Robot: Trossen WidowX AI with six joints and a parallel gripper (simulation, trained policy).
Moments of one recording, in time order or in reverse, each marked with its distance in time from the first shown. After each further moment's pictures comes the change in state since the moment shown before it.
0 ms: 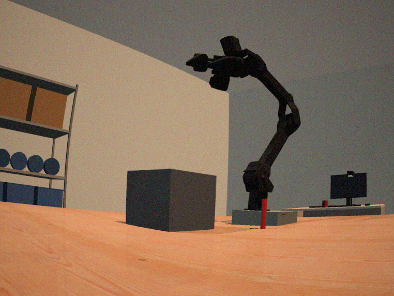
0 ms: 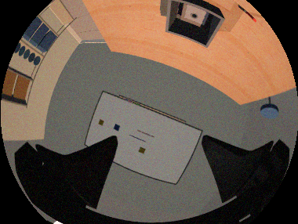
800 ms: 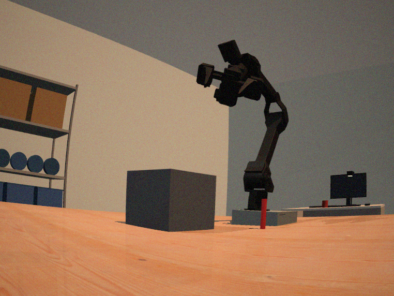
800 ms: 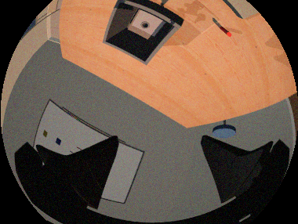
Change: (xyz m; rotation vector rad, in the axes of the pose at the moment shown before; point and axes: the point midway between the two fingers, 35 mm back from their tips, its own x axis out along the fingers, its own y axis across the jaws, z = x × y) arm 0.044 -0.125 0.047 -0.214 -0.159 -0.472
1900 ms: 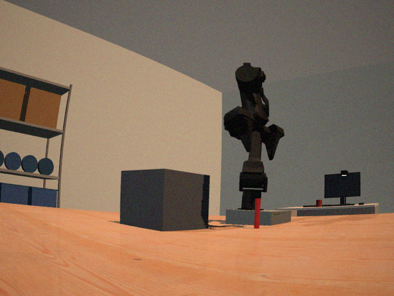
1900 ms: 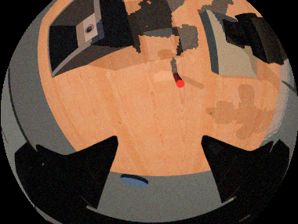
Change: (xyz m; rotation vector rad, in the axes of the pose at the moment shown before) arm 0.065 -0.144 0.090 -0.597 -0.349 -0.588
